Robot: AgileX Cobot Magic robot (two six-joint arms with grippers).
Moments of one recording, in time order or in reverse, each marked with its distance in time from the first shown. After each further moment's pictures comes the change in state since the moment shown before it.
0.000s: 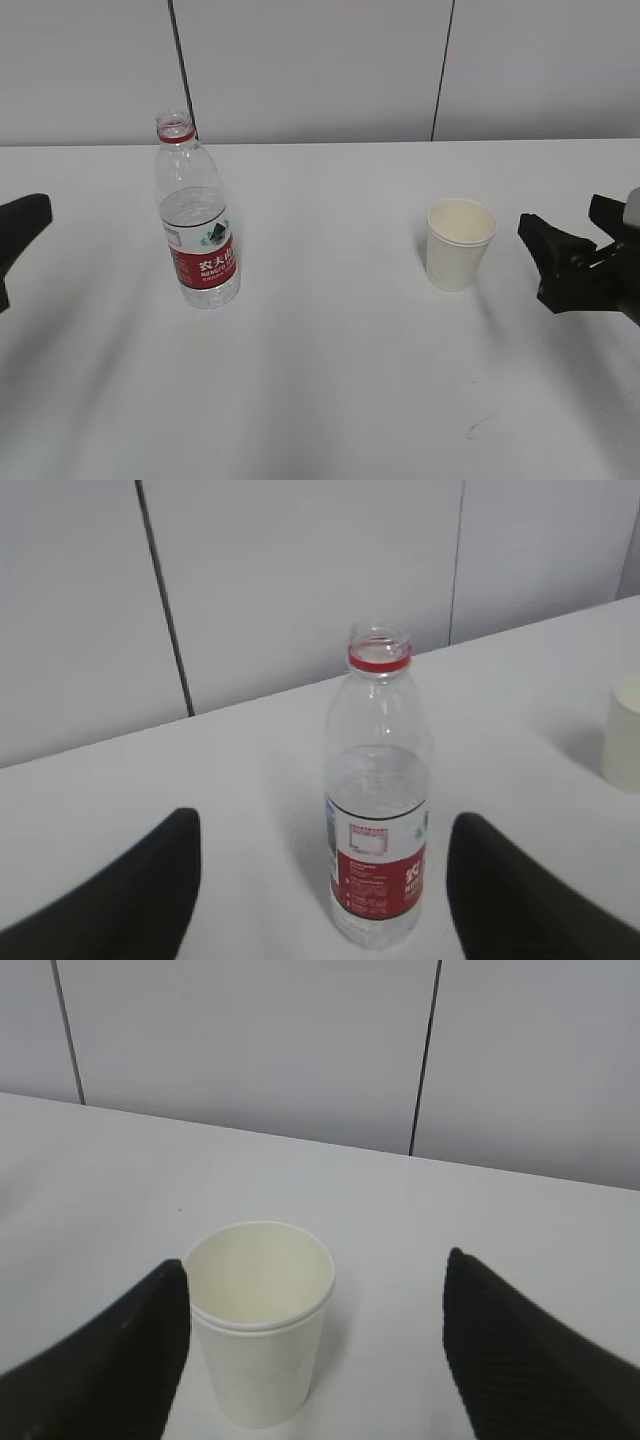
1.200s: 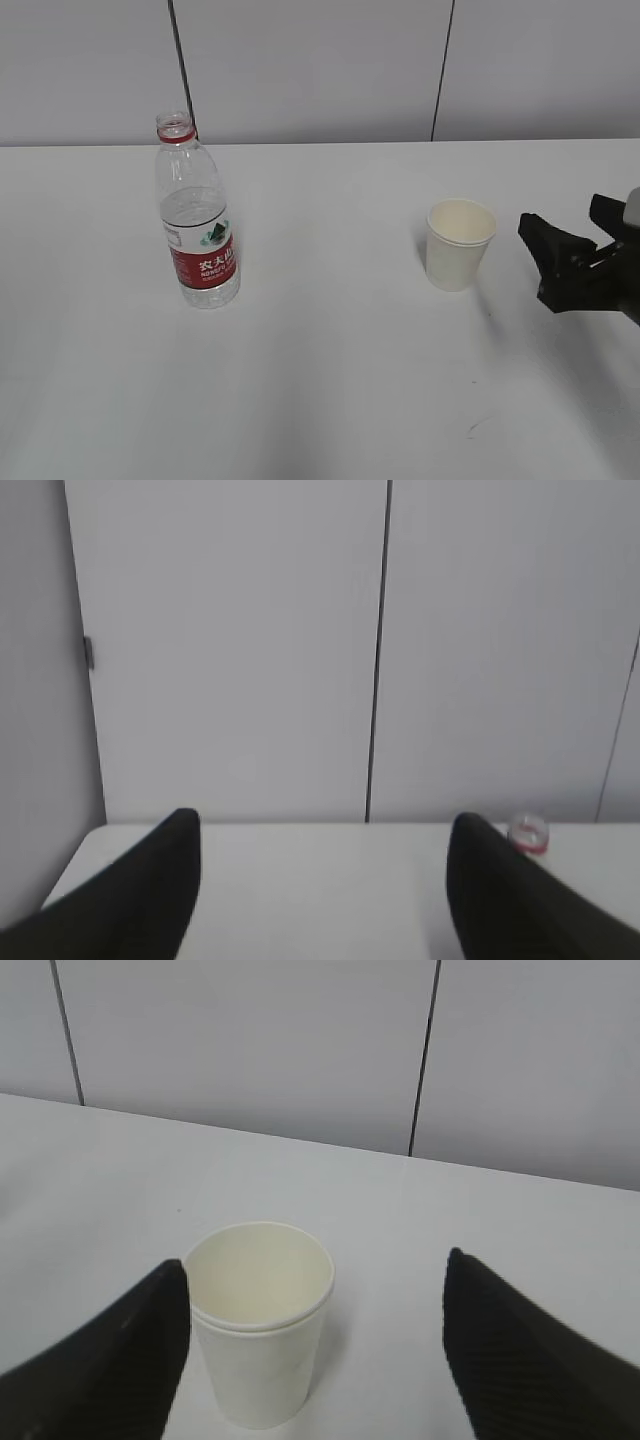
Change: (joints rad) left arm 0.377 -0.751 -0.367 -0.075 0.942 -0.018; right arm 0.000 0.000 0.000 0.000 0.000 -0.002
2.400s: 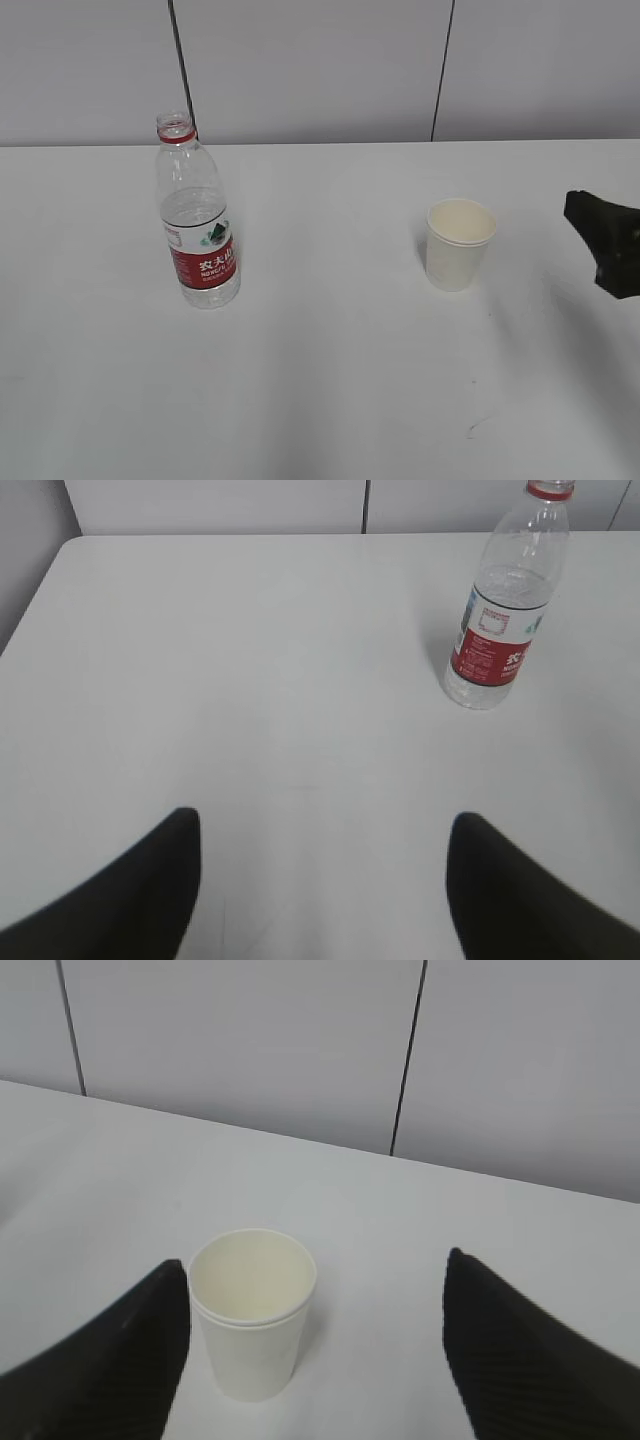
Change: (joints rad) left arm 0.000 -0.126 0.091 0.003 0.474 0.000; right arm 0.000 -0.435 -0.035 -0.004 0.537 -0.019
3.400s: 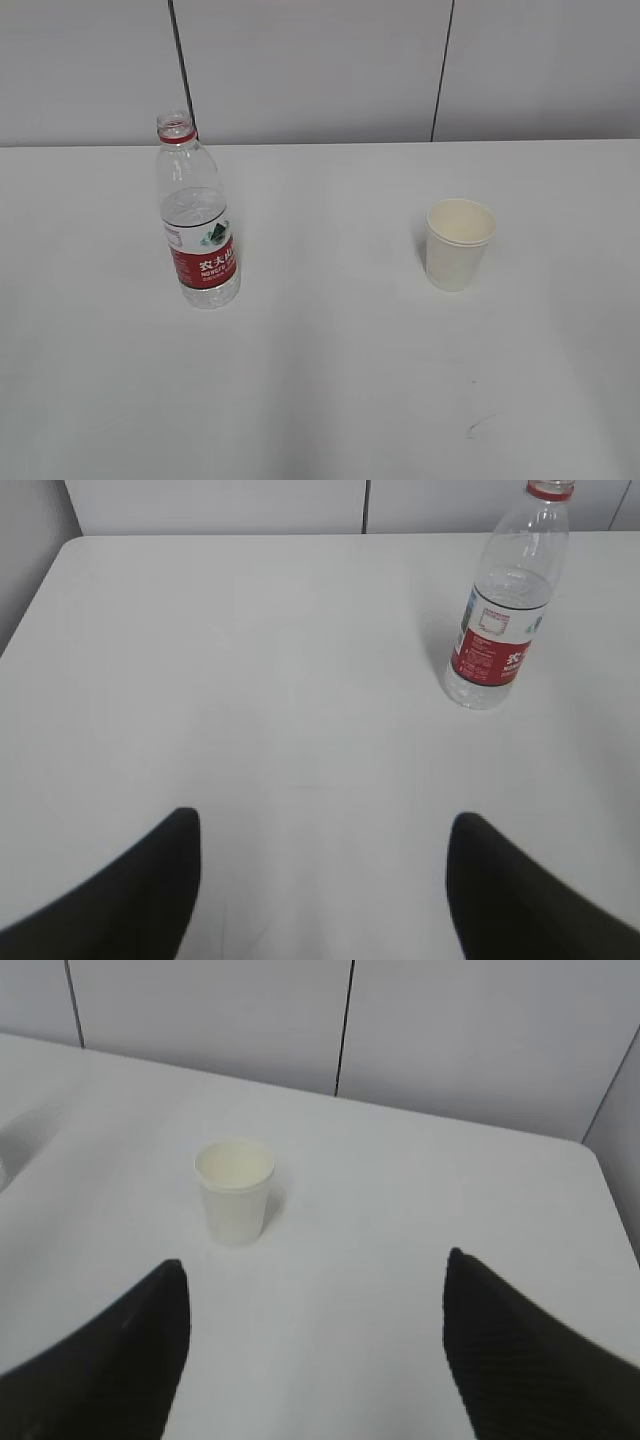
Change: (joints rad) left arm 0.000 0.000 0.000 0.000 0.000 0.000; right arm 0.000 -1.024 -0.208 -0.033 1.333 0.000
